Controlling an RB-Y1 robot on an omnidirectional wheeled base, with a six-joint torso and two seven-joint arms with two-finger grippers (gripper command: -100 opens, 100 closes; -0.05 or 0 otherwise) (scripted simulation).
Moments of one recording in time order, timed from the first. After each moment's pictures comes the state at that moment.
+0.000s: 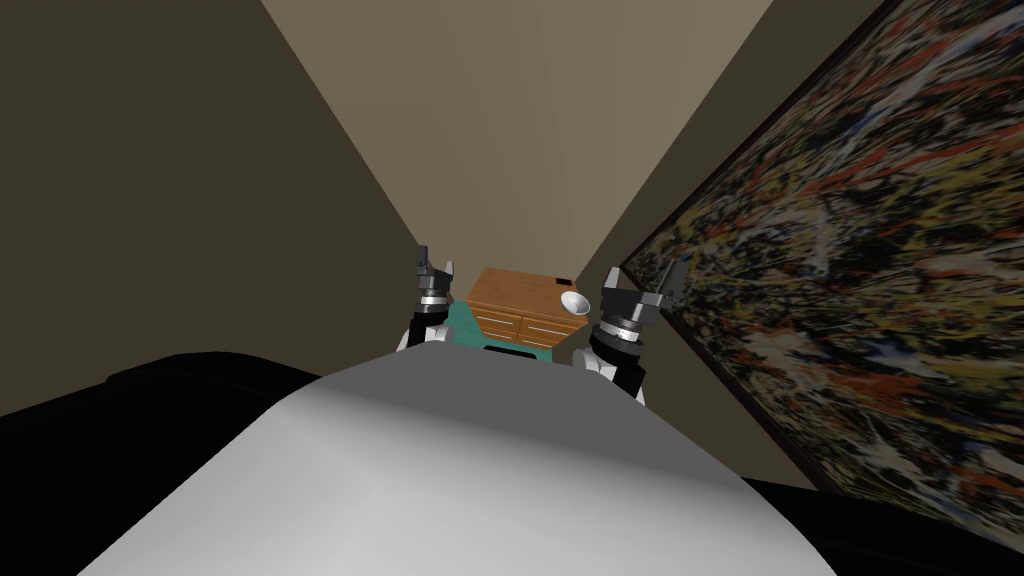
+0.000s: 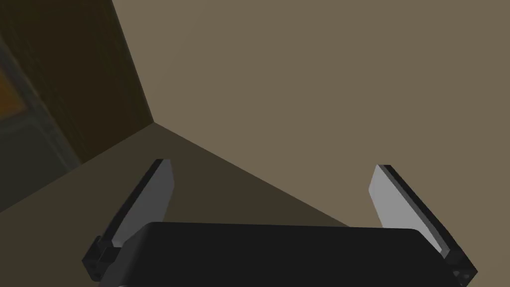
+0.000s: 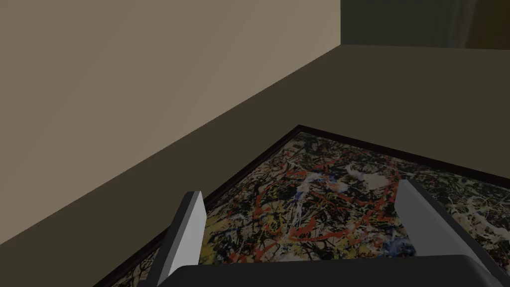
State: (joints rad) left arm 0.50 0.00 0.02 -2.24 0.00 -0.43 0.11; right arm 0.52 -0.03 0.06 -2.37 -0.06 -0.53 -0.12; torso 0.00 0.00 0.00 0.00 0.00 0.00
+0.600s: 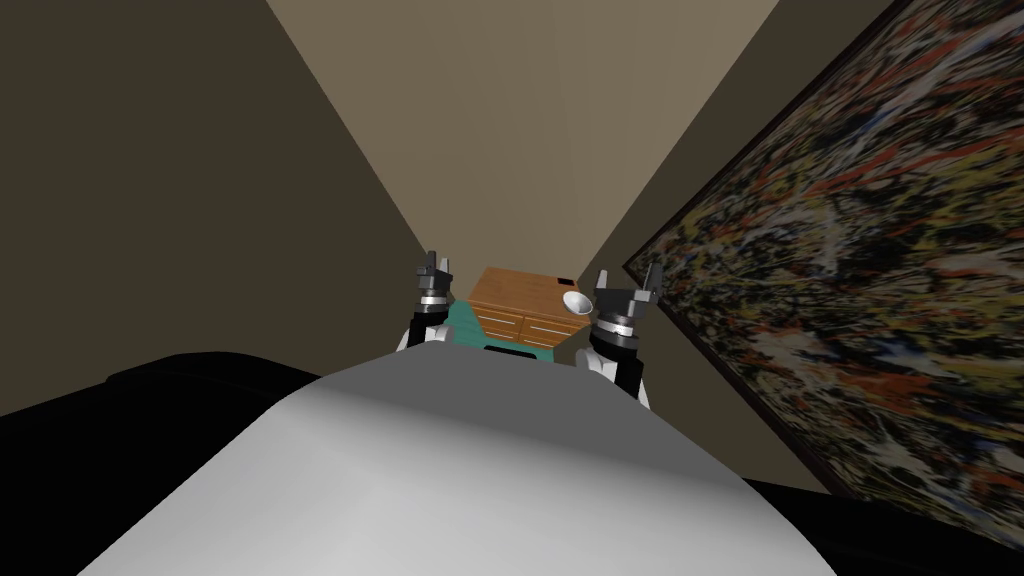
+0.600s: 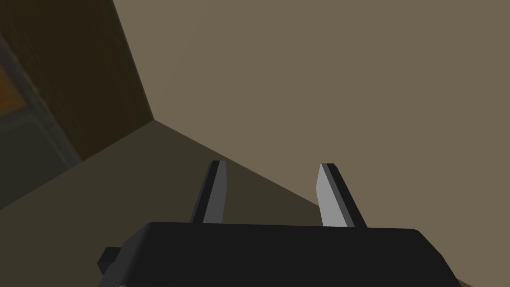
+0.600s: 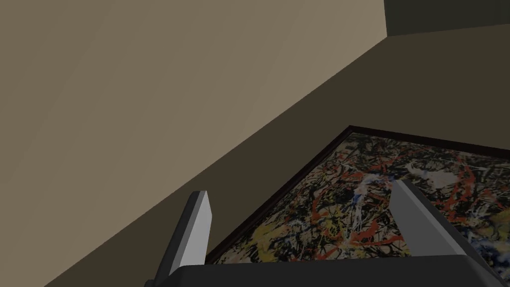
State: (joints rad) left arm 0.50 0.00 0.02 -2.24 0.00 -0.43 0.11; right arm 0.49 -0.11 0.04 -2.33 -0.11 -0.46 -0.26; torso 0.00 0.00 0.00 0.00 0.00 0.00
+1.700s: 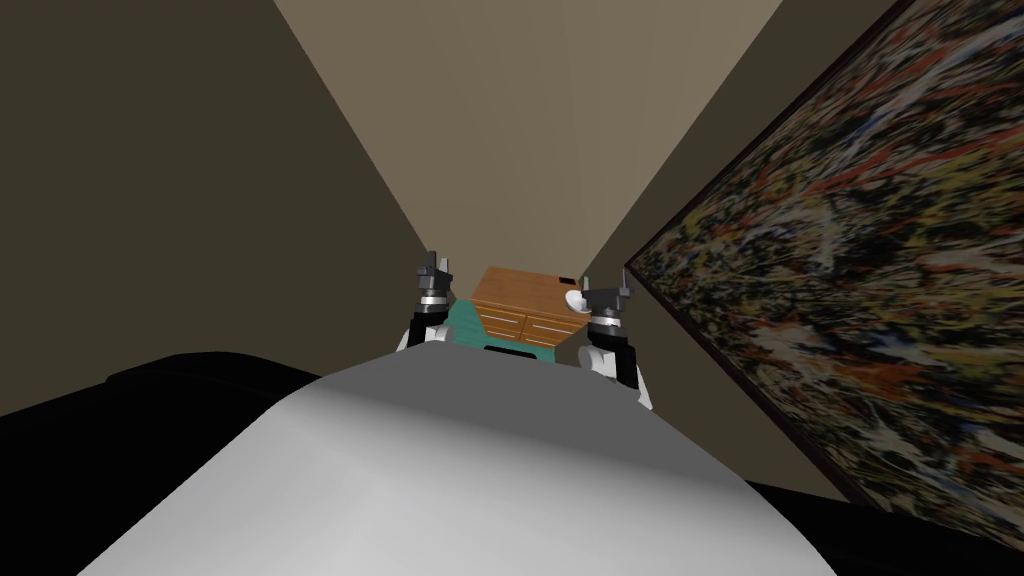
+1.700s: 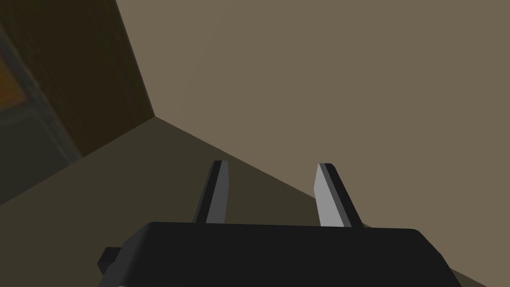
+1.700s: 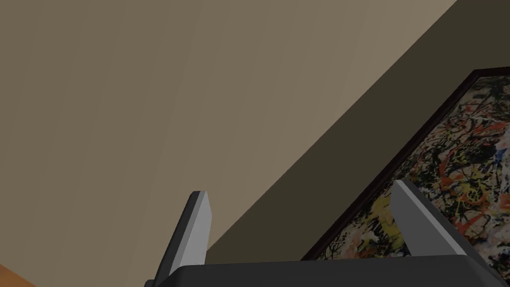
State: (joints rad) left arm 0.50 0.00 0.02 -2.24 0.00 -0.43 0.11; right arm 0.43 -0.22 0.02 -2.22 -0.22 -0.30 -0.54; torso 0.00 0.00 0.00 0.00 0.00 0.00
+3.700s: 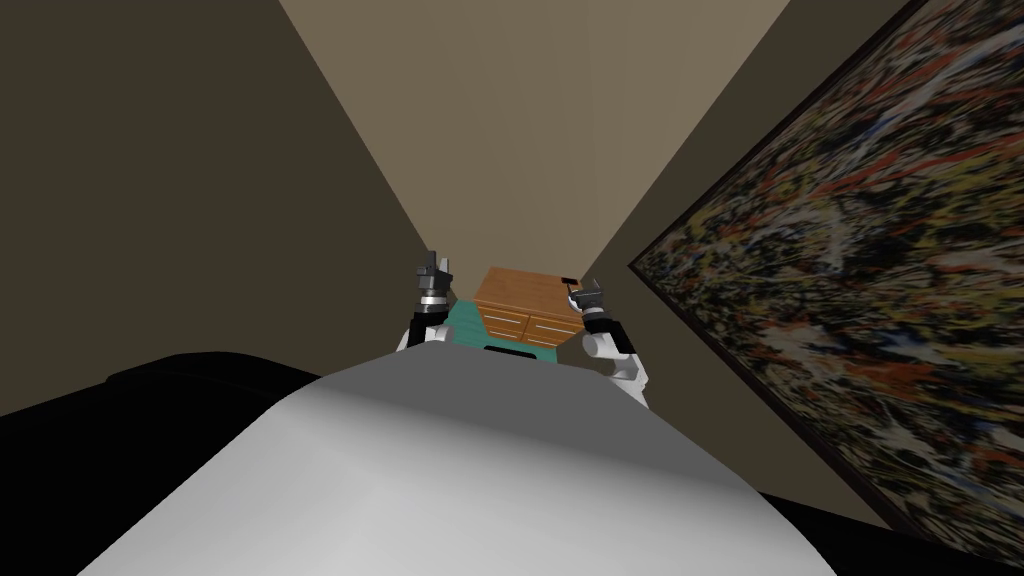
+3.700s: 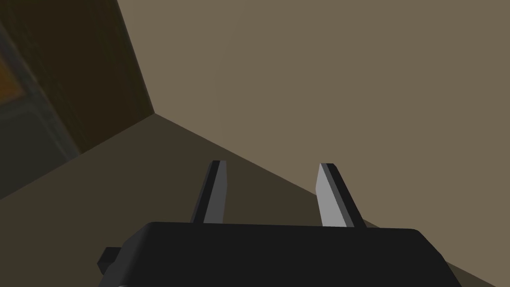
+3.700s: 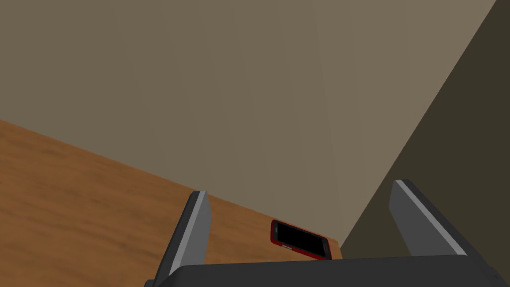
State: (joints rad) left arm 0.50 0.00 0.02 -2.24 0.00 -0.43 0.11; right arm 0.25 -0.39 0.01 -1.99 -0.45 0.04 -1.08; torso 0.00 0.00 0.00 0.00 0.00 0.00
